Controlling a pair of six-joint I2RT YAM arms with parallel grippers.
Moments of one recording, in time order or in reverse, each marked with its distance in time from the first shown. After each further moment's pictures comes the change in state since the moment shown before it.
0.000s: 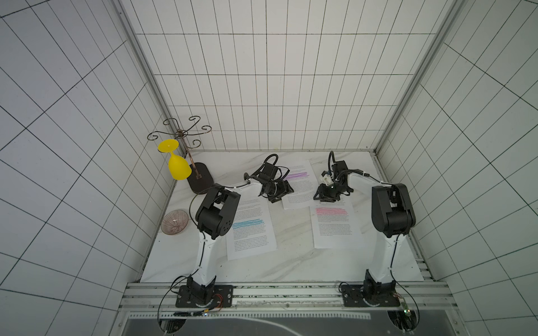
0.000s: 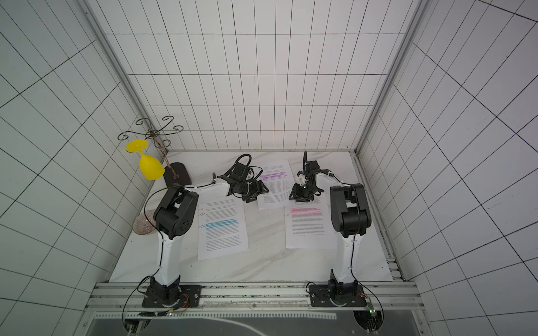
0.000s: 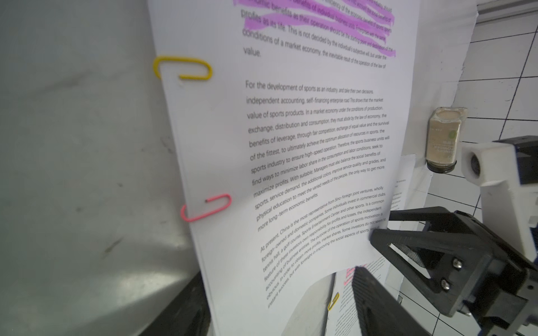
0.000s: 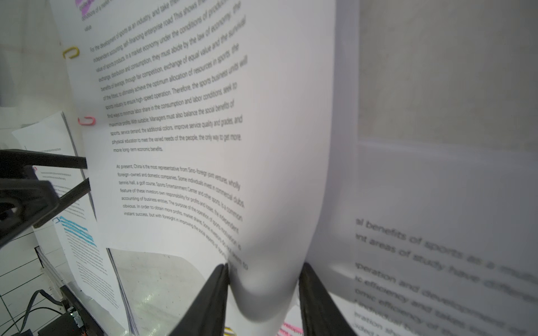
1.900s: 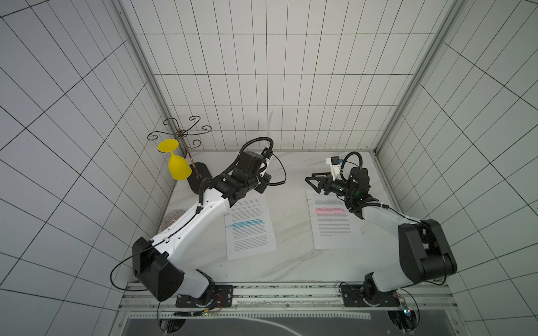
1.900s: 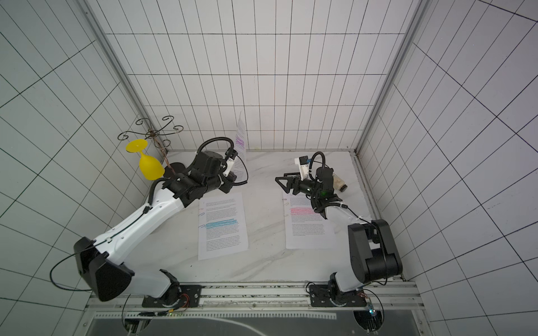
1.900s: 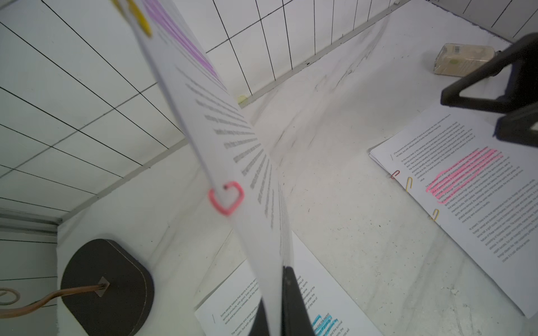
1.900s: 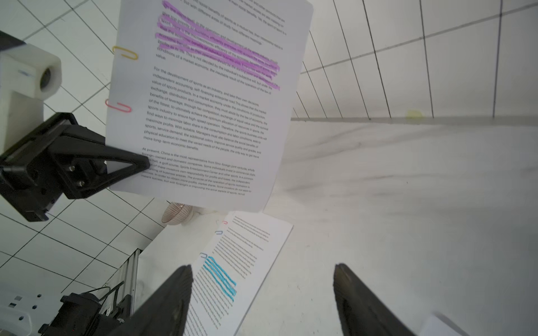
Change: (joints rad) left arm -0.076 -0.778 -0.122 -0.373 -0.630 1.047; right arm 0.055 -0.484 -0.581 1.334 -0.366 0.302
